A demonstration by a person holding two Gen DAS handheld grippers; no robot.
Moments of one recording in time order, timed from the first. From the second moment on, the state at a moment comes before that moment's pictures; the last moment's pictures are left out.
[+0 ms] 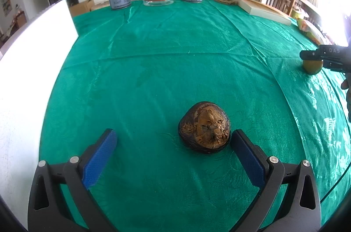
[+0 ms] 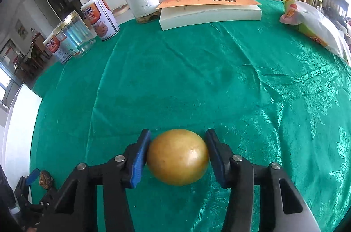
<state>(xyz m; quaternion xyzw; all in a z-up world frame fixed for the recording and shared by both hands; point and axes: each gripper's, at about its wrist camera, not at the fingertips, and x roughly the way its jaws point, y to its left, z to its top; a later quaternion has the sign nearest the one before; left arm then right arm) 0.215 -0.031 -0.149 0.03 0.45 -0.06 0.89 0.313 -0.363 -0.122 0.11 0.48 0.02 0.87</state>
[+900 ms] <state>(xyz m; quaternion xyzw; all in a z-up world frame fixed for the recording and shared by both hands) 0.182 -0.032 -0.148 0.04 0.45 -0.09 0.89 0.134 -0.242 -0.143 0.00 0.45 -0.01 0.89</state>
